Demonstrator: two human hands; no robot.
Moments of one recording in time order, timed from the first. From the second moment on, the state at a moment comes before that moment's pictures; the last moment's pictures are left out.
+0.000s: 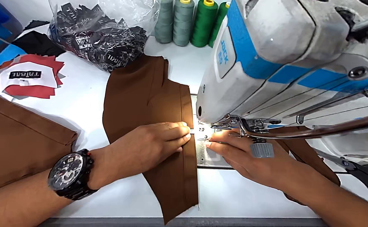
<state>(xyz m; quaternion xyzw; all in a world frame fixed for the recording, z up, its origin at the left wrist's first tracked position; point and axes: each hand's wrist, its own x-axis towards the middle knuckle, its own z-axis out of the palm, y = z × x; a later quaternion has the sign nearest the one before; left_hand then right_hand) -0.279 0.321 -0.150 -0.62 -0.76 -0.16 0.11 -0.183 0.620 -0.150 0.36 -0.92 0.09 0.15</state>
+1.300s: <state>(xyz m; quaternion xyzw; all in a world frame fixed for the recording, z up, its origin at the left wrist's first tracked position) -0.280 0.347 -0.155 -0.61 -0.77 -0.17 0.09 -0.193 0.620 -0.161 0.30 -0.95 0.06 0.10</state>
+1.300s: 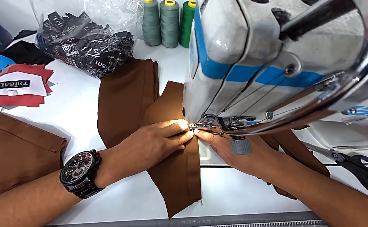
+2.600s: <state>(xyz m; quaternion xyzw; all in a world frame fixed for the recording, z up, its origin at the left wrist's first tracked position) -0.260 0.345 -0.144 -0.60 -0.78 -0.14 0.09 -0.199 0.630 -0.142 0.32 -0.93 0.07 0.19</state>
